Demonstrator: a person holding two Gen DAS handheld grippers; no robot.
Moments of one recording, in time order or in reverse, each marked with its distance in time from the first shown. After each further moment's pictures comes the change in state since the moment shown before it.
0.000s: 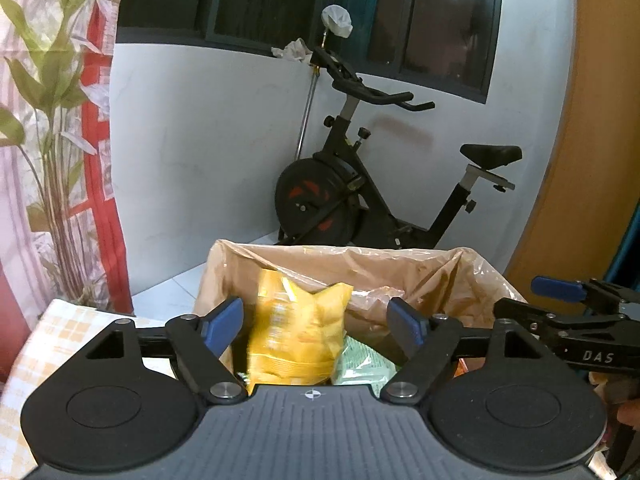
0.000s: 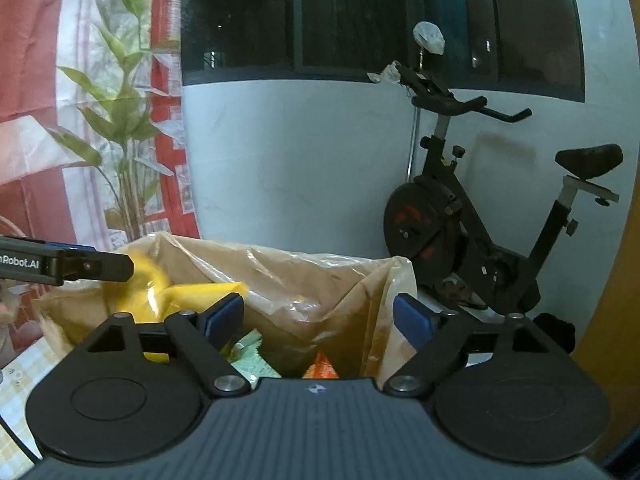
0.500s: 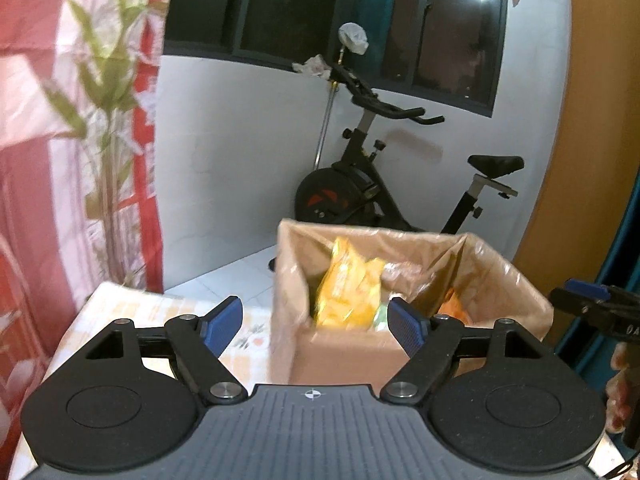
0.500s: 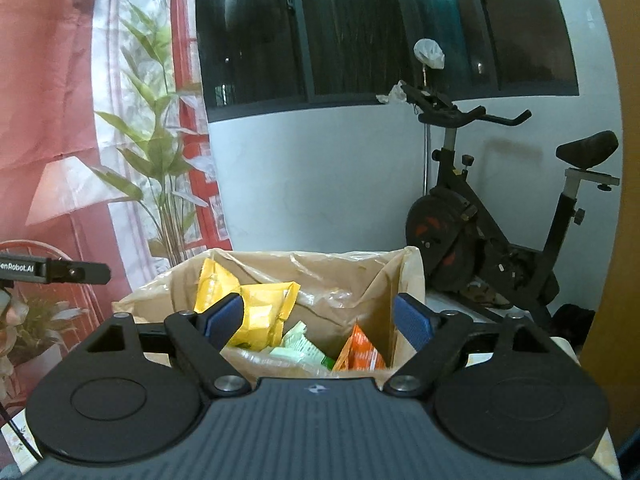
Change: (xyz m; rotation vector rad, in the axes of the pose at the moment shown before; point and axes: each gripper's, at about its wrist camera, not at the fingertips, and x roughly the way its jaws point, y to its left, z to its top) left arm -0.088 0.037 -0.041 -0.023 -0.031 0.041; right arm -0.079 0.004 -0.024 0.085 -0.085 0.077
